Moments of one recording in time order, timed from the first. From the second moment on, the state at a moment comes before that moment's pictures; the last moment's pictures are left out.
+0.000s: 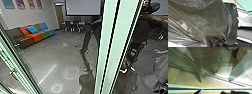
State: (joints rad) left arm 1.43 2.89 -2.50 -0.15 0.04 0.23; right arm -0.63 1.99 -2.04 0.17 -0.26 0.54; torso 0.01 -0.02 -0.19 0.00
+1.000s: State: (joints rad) left arm 1.43 2.89 -2.50 -0.15 0.04 0.23; right arm -0.63 2.05 -2.20 0.11 -0.24 0.57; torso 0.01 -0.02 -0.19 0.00
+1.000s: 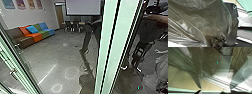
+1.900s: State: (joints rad) left arm 1.43 2.89 -2.50 -0.15 0.04 0.23; right arm -0.65 2.16 -2.36 0.10 -0.24 0.57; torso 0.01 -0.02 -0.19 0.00
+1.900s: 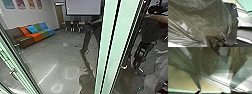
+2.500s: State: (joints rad) left arm 1.43 2.89 -2.50 -0.15 0.04 0.23; right arm -0.63 2.16 -2.37 0.08 -0.29 0.57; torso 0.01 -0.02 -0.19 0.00
